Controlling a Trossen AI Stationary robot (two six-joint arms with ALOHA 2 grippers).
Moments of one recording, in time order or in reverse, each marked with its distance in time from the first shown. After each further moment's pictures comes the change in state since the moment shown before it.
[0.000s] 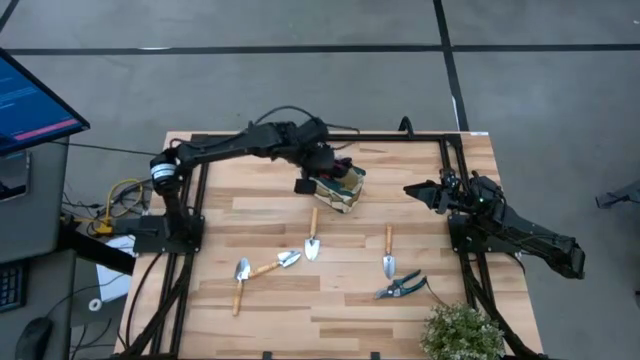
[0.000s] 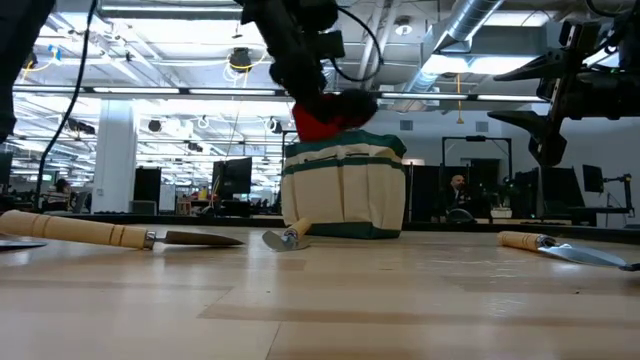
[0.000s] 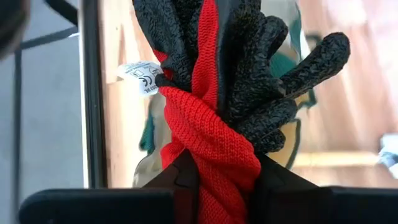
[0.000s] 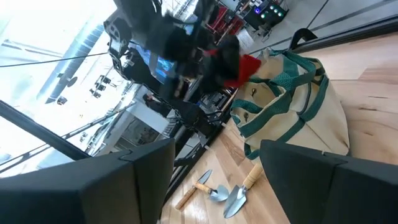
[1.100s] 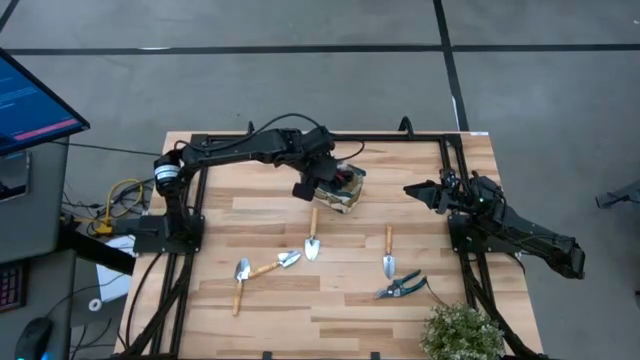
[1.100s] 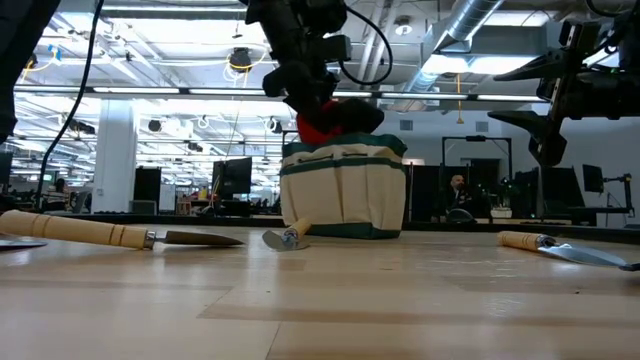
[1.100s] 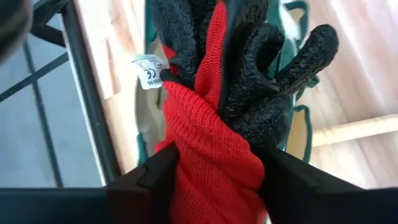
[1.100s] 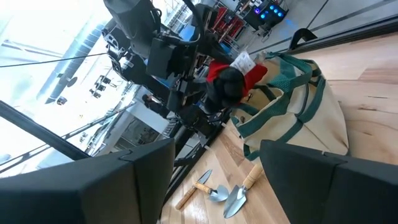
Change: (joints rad) left arm -0.046 0.023 0.001 -0.012 -0.037 0.151; right arm 0.000 0.000 0.000 0.000 0.000 -0.003
